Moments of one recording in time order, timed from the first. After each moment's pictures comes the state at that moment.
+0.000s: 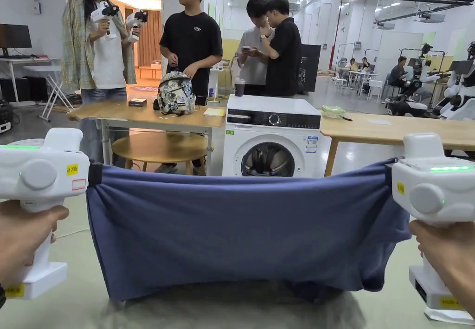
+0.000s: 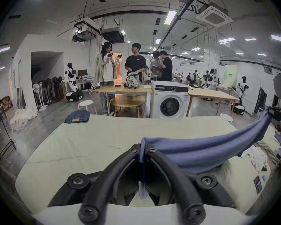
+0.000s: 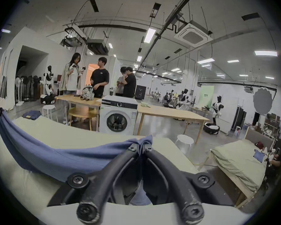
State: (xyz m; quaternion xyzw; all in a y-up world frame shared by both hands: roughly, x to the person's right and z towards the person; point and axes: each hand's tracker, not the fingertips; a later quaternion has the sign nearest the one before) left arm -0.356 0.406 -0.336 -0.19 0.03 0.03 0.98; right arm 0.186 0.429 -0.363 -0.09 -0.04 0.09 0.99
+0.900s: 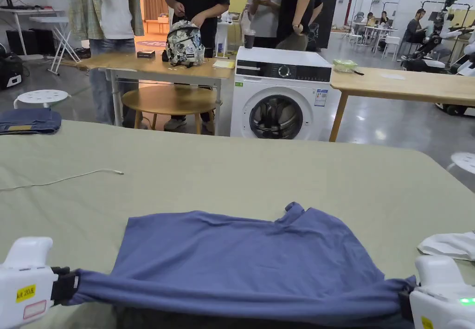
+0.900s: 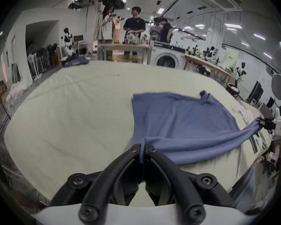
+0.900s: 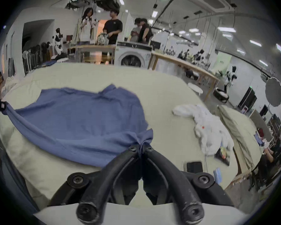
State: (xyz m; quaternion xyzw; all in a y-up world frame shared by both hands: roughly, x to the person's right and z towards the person) left arm -0.348 0.218 -0.145 -0.37 0.00 0.08 0.93; right arm 0.217 0.241 -0.195 -0.35 0.00 0.11 0.93
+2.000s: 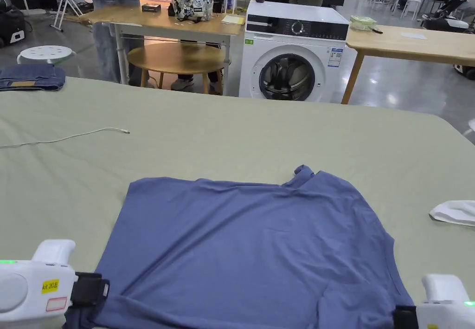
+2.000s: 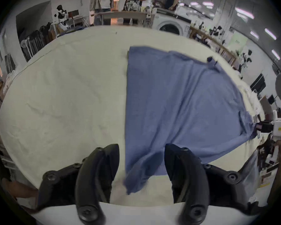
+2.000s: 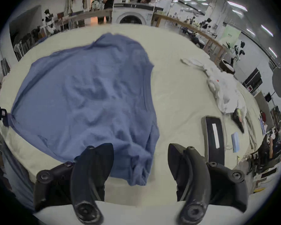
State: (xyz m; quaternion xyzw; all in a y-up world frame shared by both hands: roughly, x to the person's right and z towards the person) left arm -0.348 0.164 -0.155 -0.45 -0.02 0.10 0.89; right arm 0.228 0.181 -0.196 -0.46 -0.01 0.07 0.89
